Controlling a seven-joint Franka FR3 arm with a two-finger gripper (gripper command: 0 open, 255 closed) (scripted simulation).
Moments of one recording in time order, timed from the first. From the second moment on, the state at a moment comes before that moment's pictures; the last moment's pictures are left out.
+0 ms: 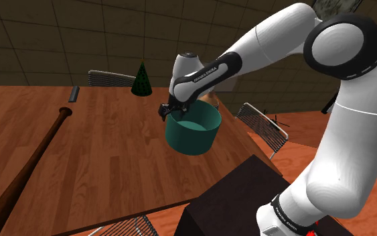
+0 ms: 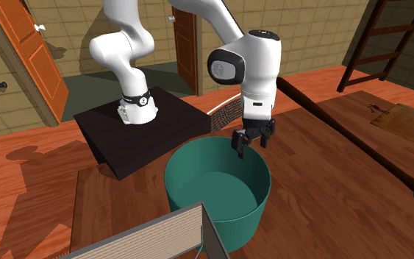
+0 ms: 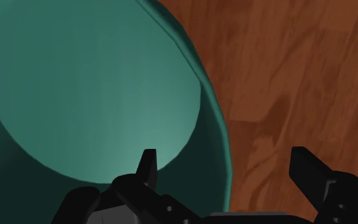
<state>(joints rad) 0.05 0.33 0.09 -2.11 -0.11 2.53 0.44</state>
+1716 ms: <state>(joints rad) 0.05 0.26 0.10 -2.10 -0.09 2.45 0.43</state>
